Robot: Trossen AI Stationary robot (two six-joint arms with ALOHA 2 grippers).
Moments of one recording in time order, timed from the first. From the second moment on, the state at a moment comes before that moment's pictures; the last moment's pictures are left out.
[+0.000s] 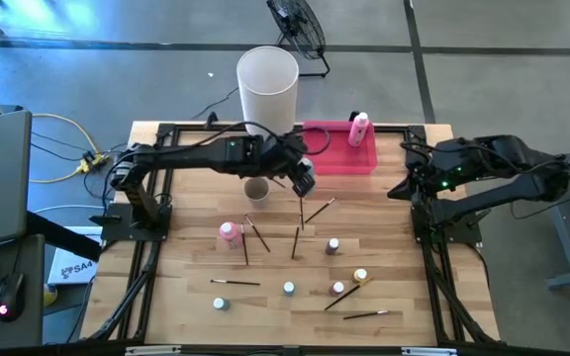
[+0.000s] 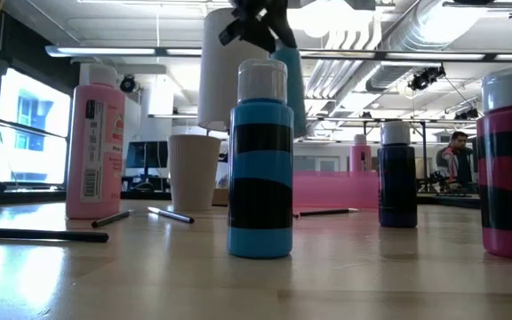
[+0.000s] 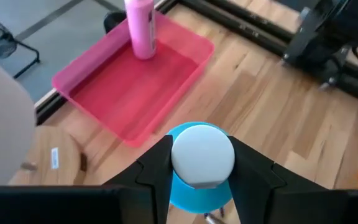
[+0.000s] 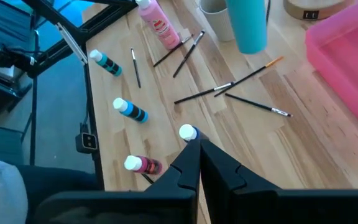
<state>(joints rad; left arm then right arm) 0.08 1.76 1.79 -0.71 -0.35 -0.43 0.07 0.87 1.32 -1.17 -0.03 0.59</state>
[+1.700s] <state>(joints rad) 0.05 2.02 1.79 -0.63 -0.48 -0.63 0.07 0.87 1.32 -1.17 -0.02 0.46</state>
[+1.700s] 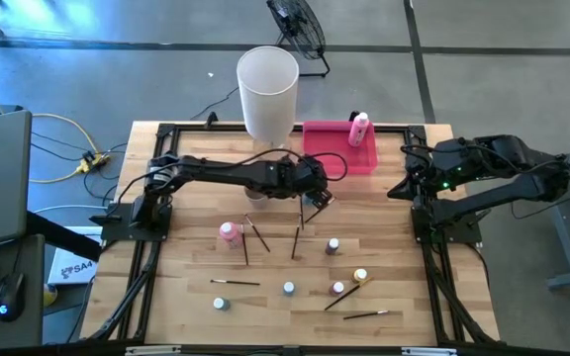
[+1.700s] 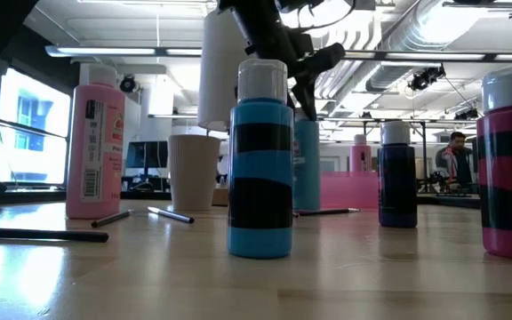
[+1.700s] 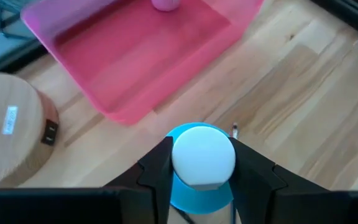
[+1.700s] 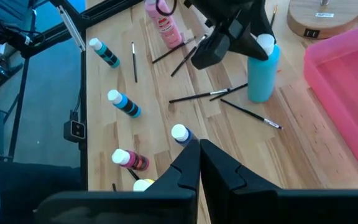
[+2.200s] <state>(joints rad) 0.05 2.03 1.79 -0.62 -0.46 -0.63 0.07 0.87 1.32 -1.17 -0.02 0.46</state>
